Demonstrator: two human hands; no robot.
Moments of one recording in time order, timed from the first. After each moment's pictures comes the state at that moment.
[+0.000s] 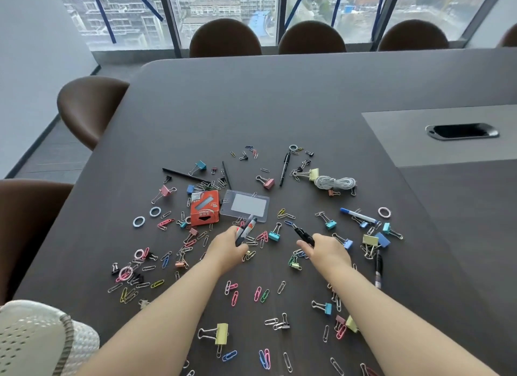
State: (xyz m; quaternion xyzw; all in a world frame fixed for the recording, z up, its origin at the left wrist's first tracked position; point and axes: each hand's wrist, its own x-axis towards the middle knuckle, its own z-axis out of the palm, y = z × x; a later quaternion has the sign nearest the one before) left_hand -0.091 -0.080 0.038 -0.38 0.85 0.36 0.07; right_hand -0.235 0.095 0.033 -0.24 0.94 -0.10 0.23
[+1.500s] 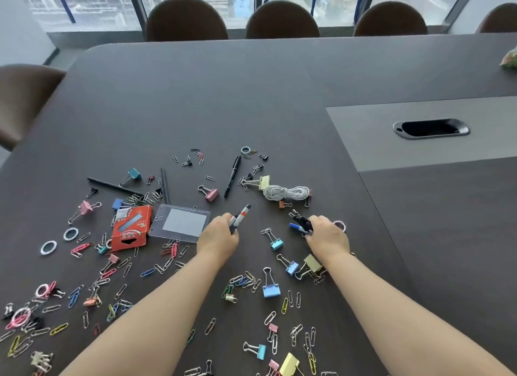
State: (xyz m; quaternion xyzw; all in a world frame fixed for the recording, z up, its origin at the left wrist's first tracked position) left_hand -0.248 -0.032 0.016 -0.39 0.88 0.26 0.01; right_hand -0.391 0.143 0.017 -0.26 0.95 -0.08 0.17
